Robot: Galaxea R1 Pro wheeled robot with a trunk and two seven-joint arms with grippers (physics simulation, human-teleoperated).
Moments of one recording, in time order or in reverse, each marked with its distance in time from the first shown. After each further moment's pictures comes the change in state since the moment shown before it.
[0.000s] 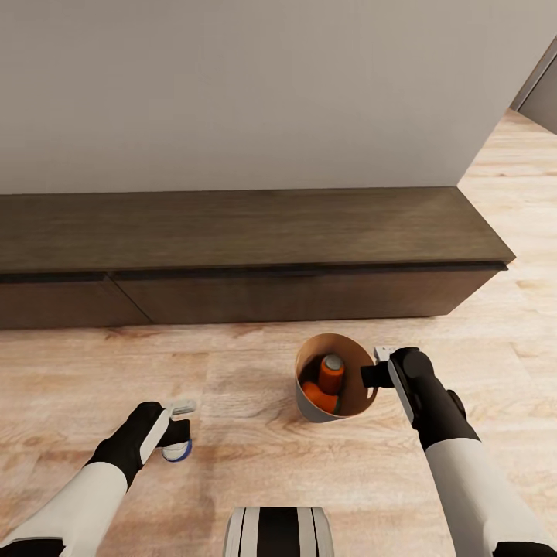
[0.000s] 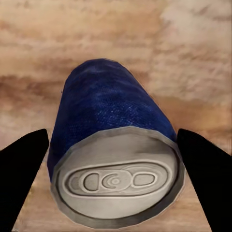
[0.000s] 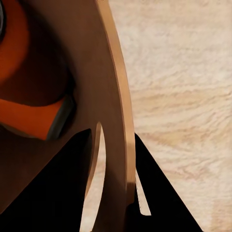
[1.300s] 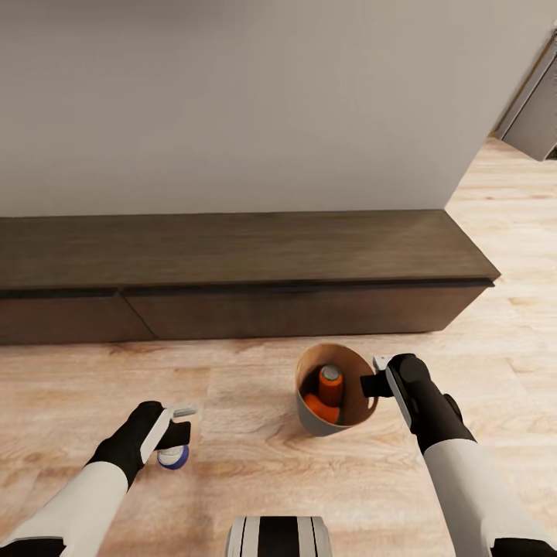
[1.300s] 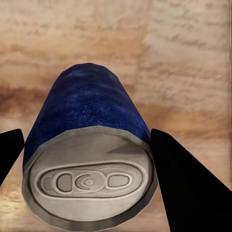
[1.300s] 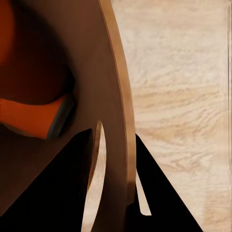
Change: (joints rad) left arm -0.001 -0.002 -0.001 -0.002 0.002 0.045 -0.007; right arm 0.000 0.001 0.000 0.074 0.013 -0.001 -0.001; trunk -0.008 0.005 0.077
